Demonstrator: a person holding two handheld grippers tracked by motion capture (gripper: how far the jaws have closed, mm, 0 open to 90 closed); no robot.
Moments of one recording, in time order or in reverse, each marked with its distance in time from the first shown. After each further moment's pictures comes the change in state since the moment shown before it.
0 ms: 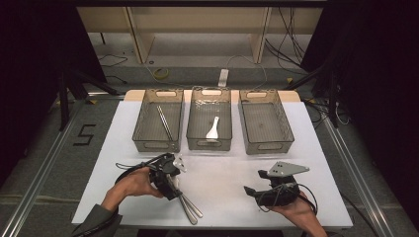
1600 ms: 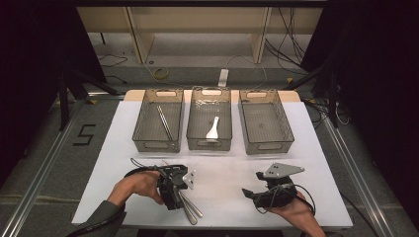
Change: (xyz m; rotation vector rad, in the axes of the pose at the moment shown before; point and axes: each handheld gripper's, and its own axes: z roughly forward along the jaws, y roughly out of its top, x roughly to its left) left arm -0.022 0.015 0.013 0.085 -0.143 0.319; right arm 0.005 0.000 0.005 0.038 0.003 -0.016
